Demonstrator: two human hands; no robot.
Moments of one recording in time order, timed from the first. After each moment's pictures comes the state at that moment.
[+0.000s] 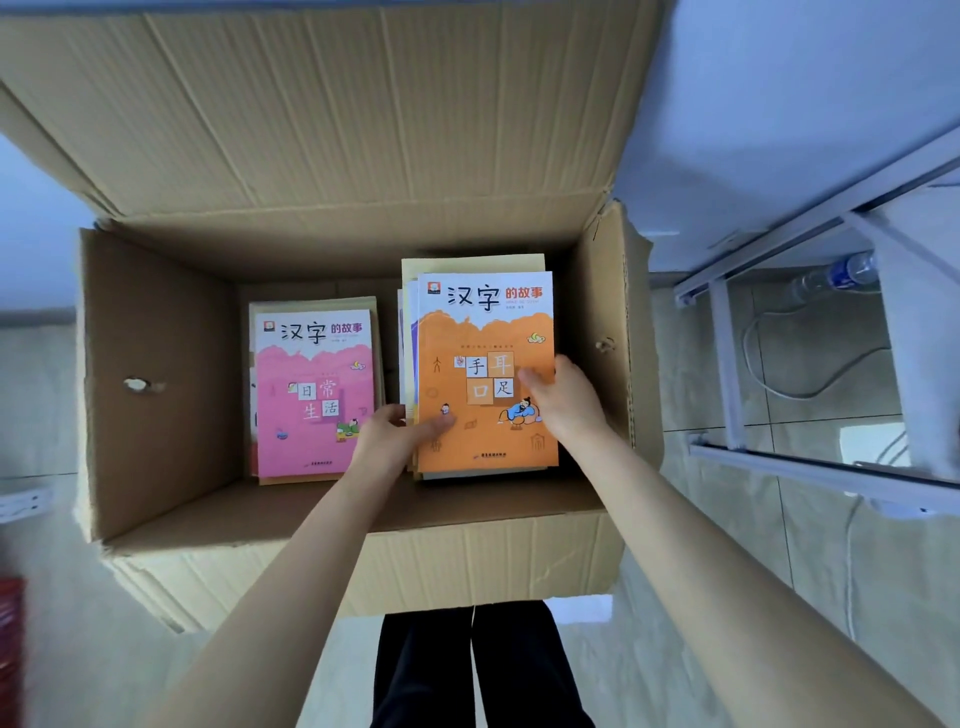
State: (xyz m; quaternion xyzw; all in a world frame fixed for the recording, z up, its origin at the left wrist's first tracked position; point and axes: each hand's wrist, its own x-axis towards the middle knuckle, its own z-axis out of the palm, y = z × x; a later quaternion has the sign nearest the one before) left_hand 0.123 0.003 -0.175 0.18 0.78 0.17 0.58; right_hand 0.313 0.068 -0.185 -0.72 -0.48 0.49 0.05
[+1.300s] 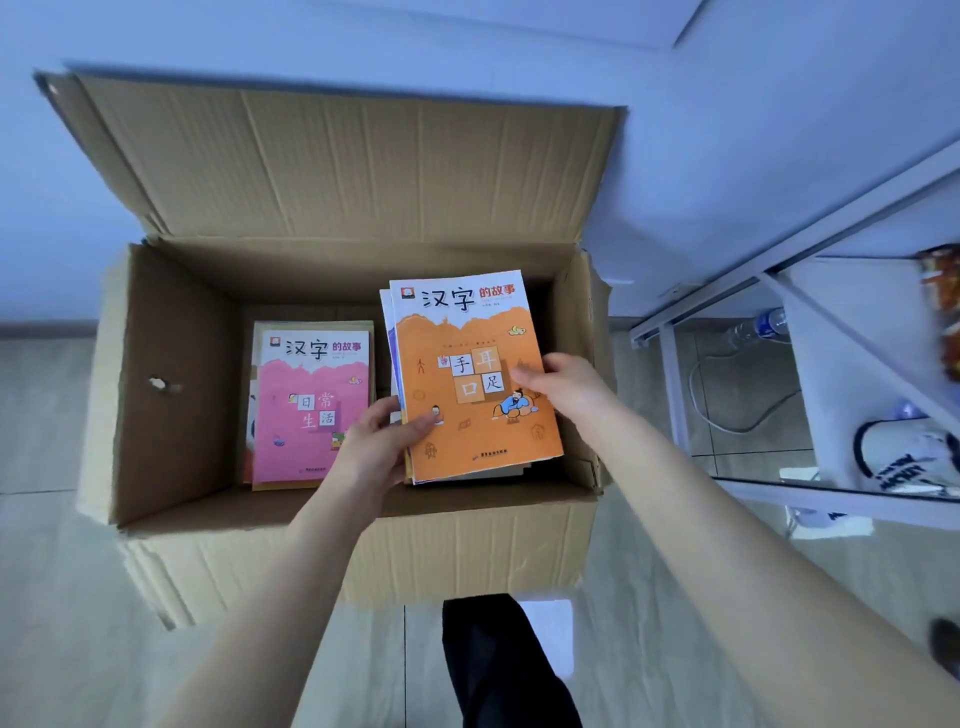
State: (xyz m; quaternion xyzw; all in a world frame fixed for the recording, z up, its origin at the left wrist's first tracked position) left_hand 0.120 -0.012 -0.093 0.08 0.64 0.35 0.68; right_hand 0.315 0.083 -0.080 -0.70 -0.44 0.56 0.04
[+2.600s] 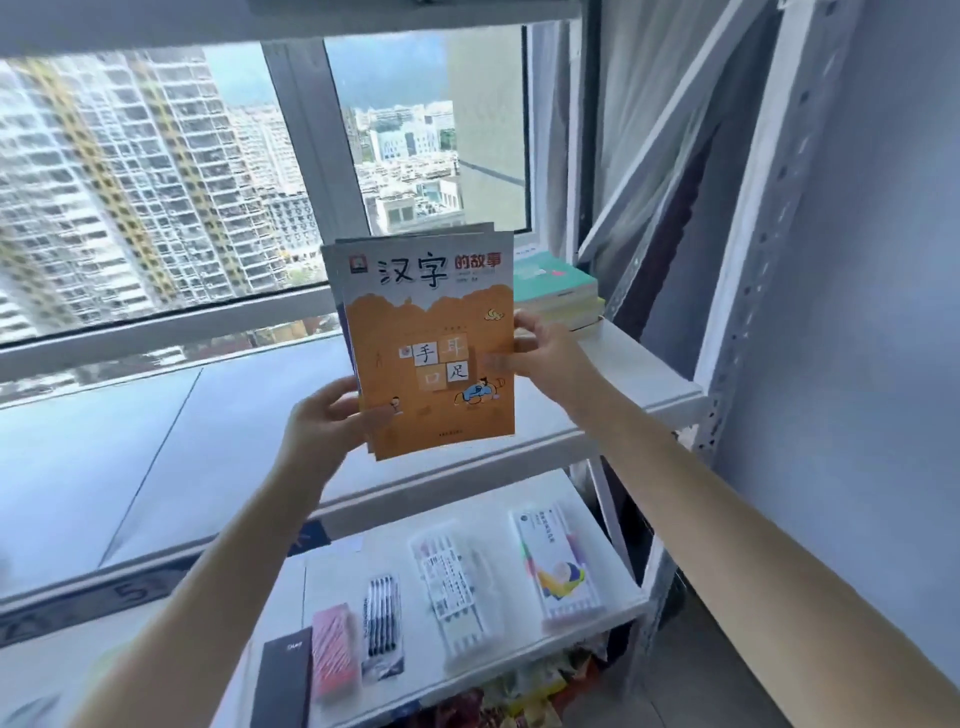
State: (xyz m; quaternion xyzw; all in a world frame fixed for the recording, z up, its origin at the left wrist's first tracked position) left_hand -0.515 -0.716 0.449 0.01 0.78 0.62 -0.03; right_hand -0.526 -0.458 0.497 0.09 -0.75 0.65 0.04
